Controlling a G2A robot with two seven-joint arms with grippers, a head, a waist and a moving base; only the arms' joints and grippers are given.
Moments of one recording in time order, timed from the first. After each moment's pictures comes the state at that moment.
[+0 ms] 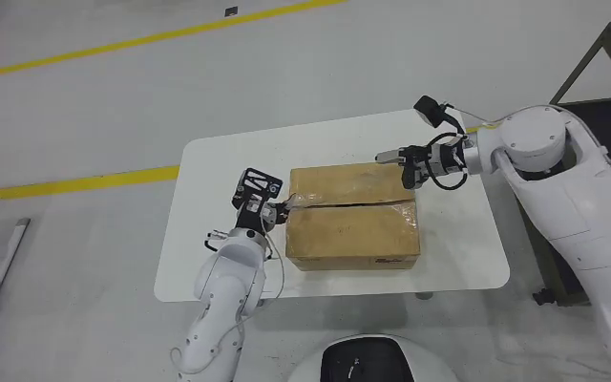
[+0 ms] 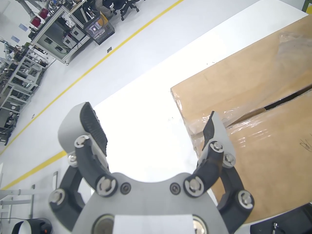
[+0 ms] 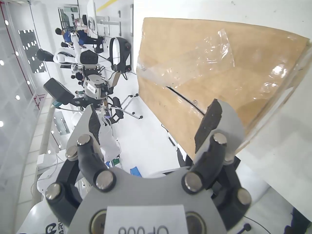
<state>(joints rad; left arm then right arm) 1.16 -1.34 -1.29 -1.88 1.74 -0.13 -0.59 -0.56 -1.09 1.15 -1.28 0.06 0.26 1.25</state>
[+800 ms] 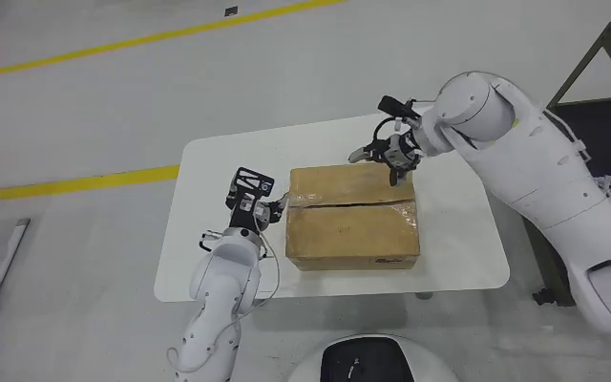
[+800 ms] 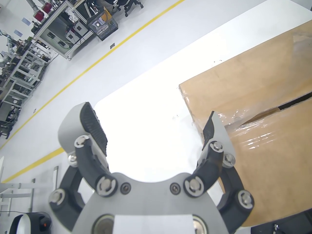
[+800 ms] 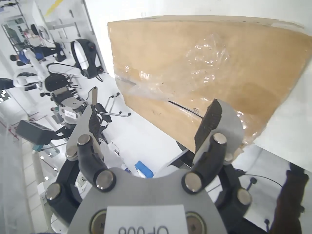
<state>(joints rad) 1.17 -1.34 -1.31 -1.87 1.74 -0.12 -0.59 -0.20 -1.21 0.75 -1.02 -0.02 0.53 1.29</state>
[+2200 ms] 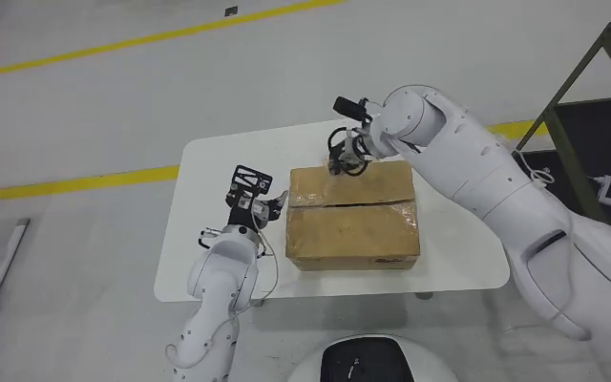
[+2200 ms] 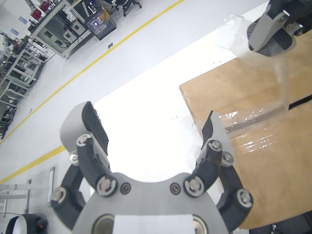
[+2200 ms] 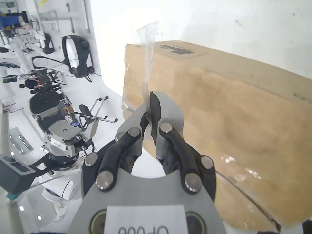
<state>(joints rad) 1.15 -1.34 -1.32 -1.85 1.71 -0.14 -0.58 -0.14 -1.42 0.62 -0.74 0.09 0.22 0.99</state>
